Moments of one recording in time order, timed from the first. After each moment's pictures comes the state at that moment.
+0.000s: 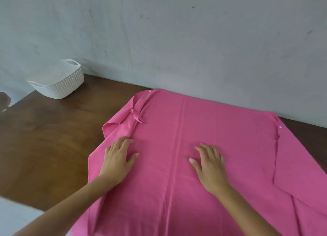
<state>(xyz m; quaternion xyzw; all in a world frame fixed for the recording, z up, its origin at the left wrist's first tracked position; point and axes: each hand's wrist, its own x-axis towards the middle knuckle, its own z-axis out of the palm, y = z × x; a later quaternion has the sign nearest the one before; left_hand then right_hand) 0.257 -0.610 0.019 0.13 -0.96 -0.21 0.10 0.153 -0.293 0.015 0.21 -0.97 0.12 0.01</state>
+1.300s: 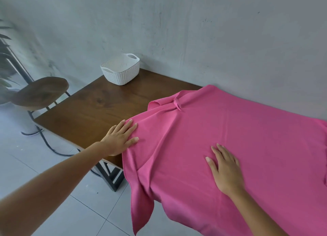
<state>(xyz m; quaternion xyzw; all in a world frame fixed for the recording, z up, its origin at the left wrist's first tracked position) 0.380 -0.793 0.021 0.13 -0.98 -0.06 -0.13 0.253 -0.380 -0.007 0.24 -0.96 0.11 0.01</state>
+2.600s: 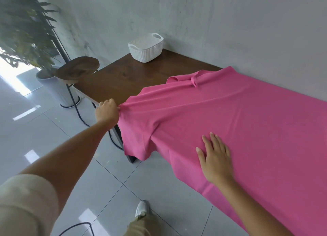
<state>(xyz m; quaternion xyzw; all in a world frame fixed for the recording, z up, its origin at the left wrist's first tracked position) 0.471 -0.783 0.034 0.47 -0.87 -0.06 0.09 0.344 -0.386 -0.018 0.33 -0.94 0.12 0.02</state>
